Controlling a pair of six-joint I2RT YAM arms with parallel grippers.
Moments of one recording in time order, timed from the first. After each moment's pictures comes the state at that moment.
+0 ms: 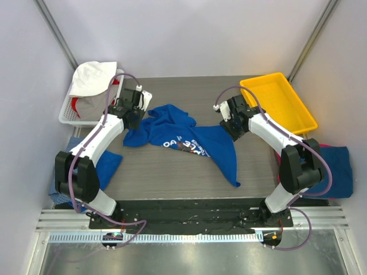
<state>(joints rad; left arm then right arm) -0.29 1.55 1.30 -0.66 -0.21 0.24 0.34 1.62 1.20 -0.72 0.08 -0.36</state>
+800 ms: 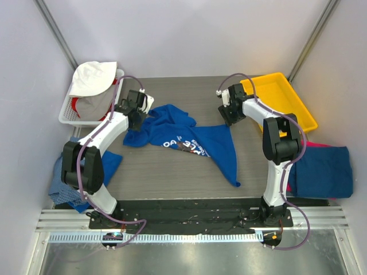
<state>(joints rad) -0.29 1.66 1.28 -0.64 -0.25 0.24 0.23 2.04 1.50 -0.55 0.02 -0.28</state>
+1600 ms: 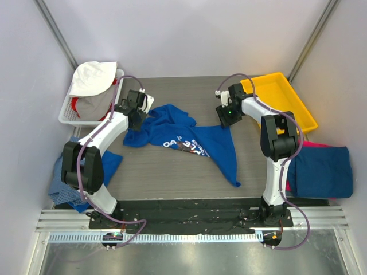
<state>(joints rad) -0.29 1.66 1.29 -0.64 -0.25 0.24 0.21 2.10 1.57 -0.60 -0.15 -0.25</state>
